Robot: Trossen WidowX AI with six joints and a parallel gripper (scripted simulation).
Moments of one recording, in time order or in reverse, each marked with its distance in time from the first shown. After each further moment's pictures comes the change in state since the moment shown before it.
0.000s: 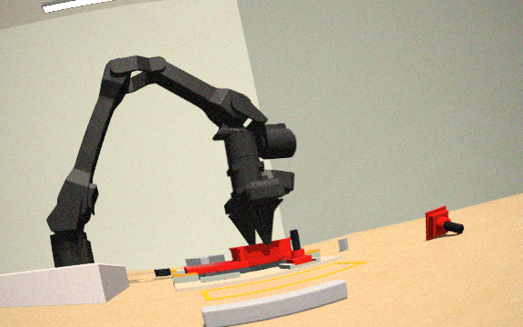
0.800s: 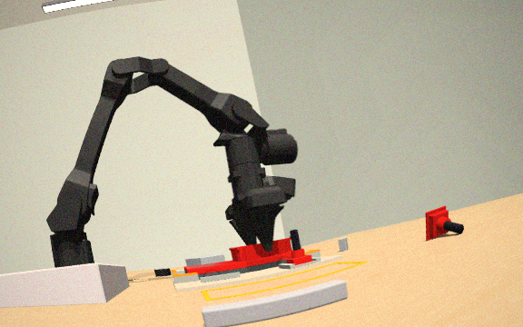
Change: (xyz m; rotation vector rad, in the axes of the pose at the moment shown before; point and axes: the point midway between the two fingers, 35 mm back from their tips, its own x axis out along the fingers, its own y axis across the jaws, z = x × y) arm 0.011 0.000 0.000 0.000 0.001 0.000
